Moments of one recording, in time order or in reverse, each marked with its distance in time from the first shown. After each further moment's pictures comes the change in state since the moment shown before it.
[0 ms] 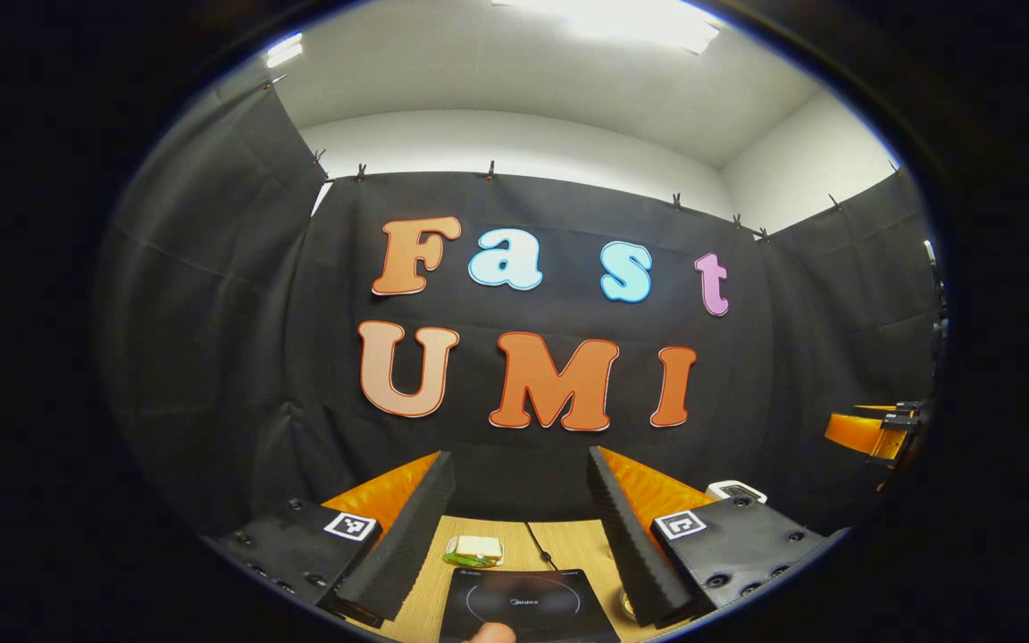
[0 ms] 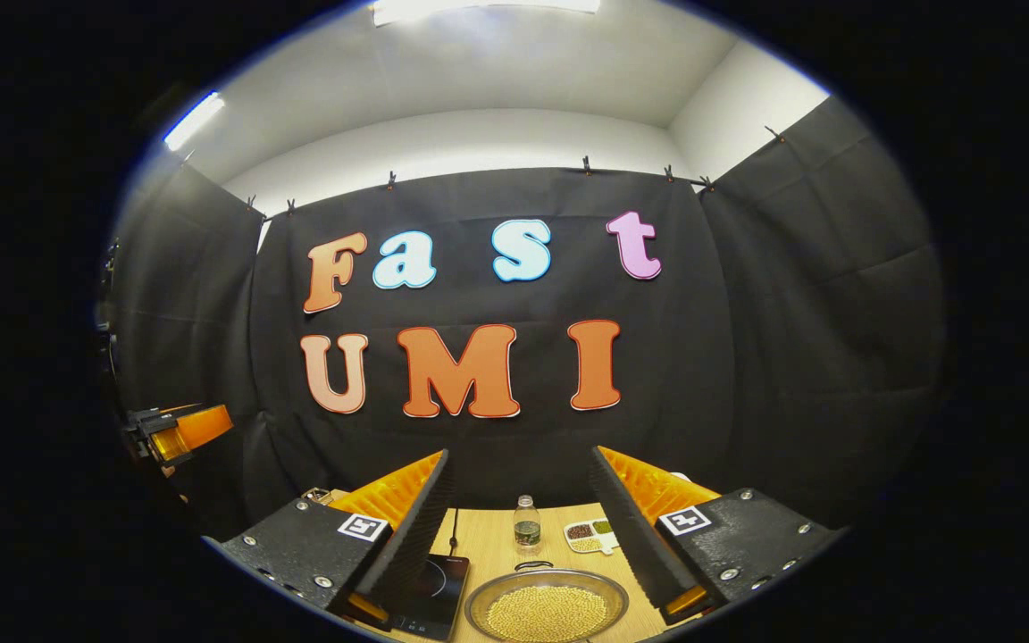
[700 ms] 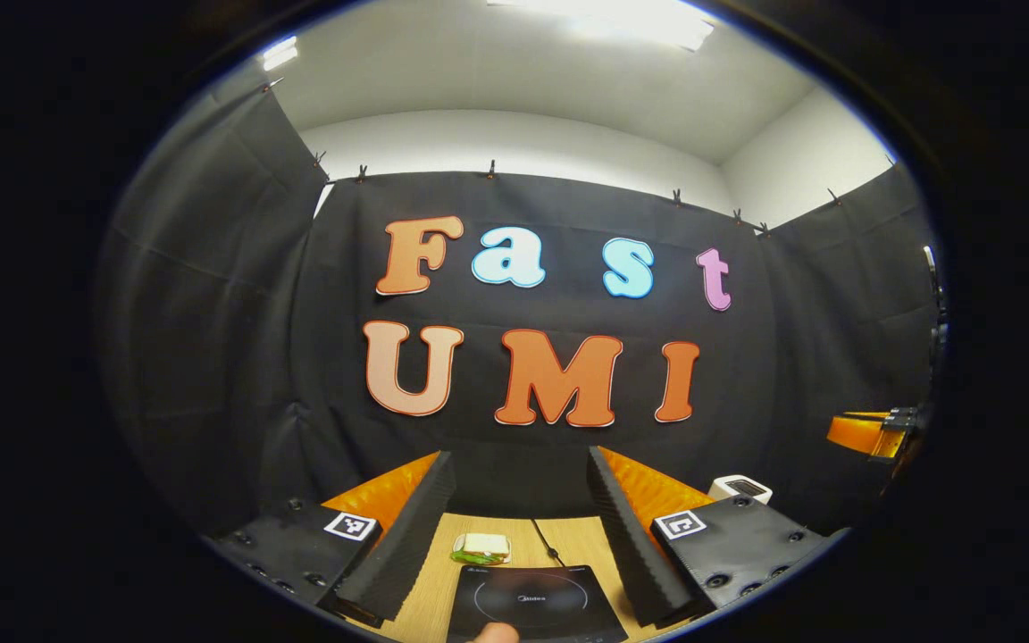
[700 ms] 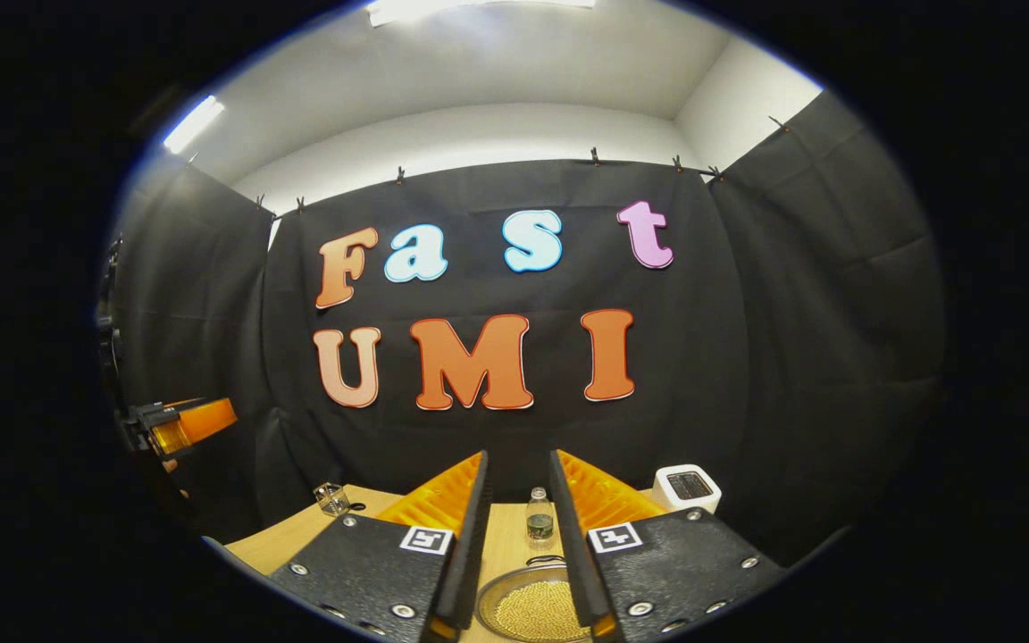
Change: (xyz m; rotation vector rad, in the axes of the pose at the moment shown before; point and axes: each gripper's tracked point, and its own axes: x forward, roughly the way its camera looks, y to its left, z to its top) left arm -0.008 0.002 -0.004 0.013 0.005 0.003; right arm 0.002 0.006 -0.023 0.002 0.034 0.041
